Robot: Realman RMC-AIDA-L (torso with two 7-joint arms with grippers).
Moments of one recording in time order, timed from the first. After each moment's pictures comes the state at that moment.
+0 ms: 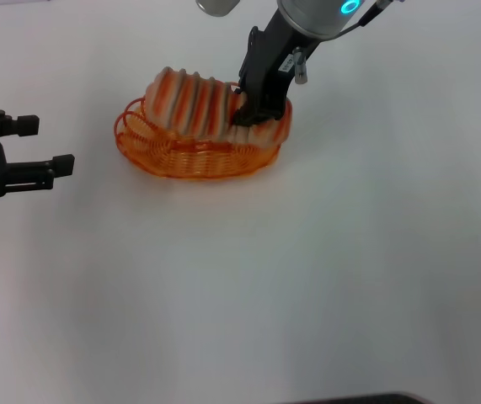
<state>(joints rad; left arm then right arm) -0.42 -2.14 0.55 1.12 2.23 1.70 -1.58 1.11 2.10 -1.33 -0.88 -2.57 -1.47 2.05</state>
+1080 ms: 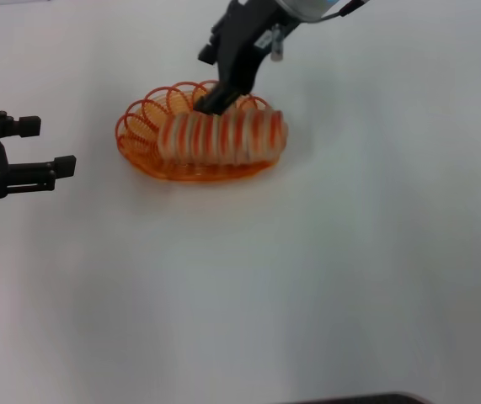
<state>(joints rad) -0.42 -2.14 0.55 1.11 2.23 1.70 -1.57 1.07 2.09 -1.31 -0.90 -2.44 -1.36 2.04</state>
